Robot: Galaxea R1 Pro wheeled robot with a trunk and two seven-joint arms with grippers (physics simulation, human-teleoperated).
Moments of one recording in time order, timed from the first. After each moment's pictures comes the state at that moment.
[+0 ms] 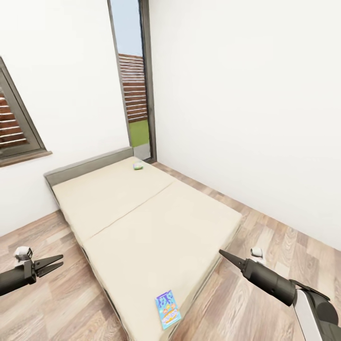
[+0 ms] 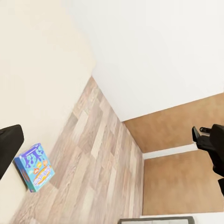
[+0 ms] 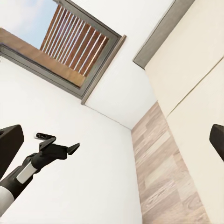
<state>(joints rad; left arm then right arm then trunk) -0.42 0.50 0.53 -0.83 0.05 0.83 -1.56 -0.18 -0.07 -0.33 -1.49 -0.46 0.86 1.06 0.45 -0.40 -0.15</state>
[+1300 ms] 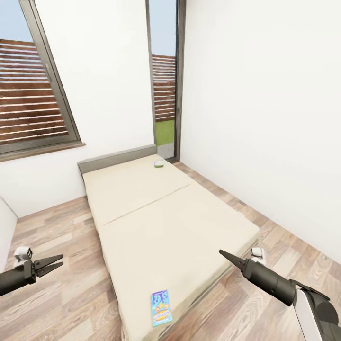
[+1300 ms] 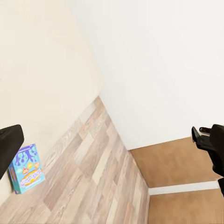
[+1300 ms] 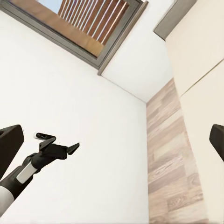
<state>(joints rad) -0.42 0.50 0.53 -0.83 0.06 0.83 -1.56 -0.18 -0.07 -0.33 -1.49 -0.46 0.86 1.06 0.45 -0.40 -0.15</state>
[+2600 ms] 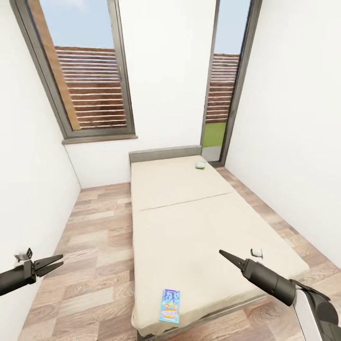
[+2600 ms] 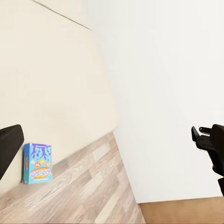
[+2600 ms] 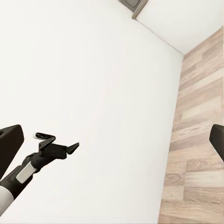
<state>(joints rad) -0.42 0.50 0.53 -0.83 0.06 0.82 -1.56 -0.18 -0.07 -0.33 -1.49 -0.46 0.86 1.06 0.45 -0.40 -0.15</state>
